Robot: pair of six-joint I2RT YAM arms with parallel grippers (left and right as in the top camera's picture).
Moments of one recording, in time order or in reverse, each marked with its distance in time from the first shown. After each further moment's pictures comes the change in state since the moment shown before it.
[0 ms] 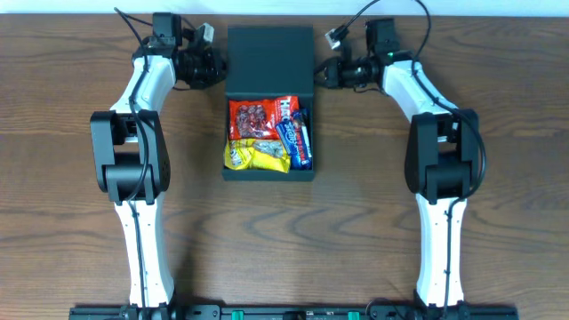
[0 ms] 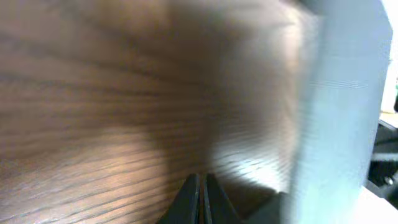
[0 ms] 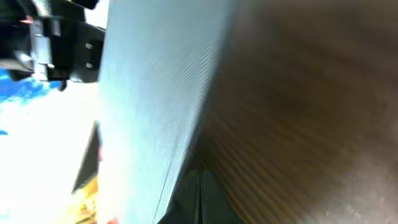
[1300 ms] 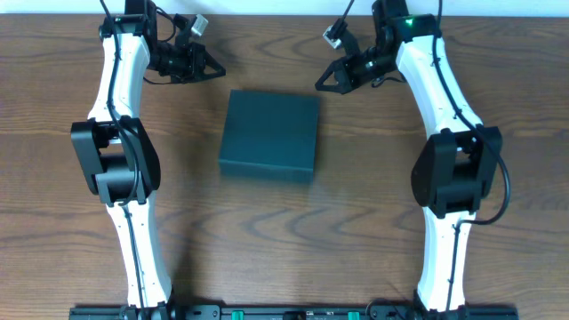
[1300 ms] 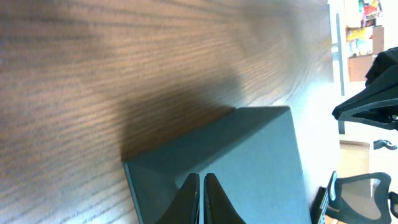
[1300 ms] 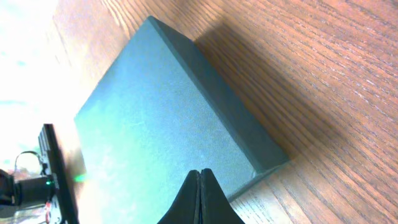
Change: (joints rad) left arm 0.071 0.000 0.266 -0.630 0.142 0.503; right arm 0.031 -0.159 0.174 -0.719 0.211 -0.484
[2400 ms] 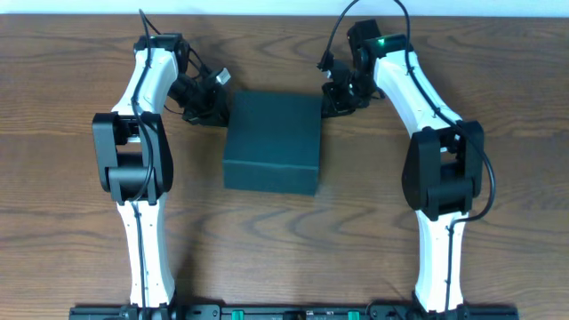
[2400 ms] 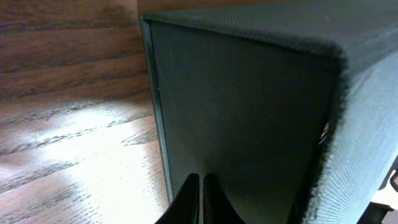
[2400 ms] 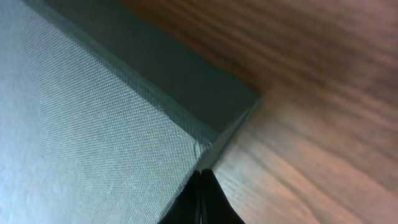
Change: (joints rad) left arm -0.095 0.000 -0.203 -0.159 -0.241 0.003; right arm 0.069 0.000 -0.172 0.065 0.304 0.230
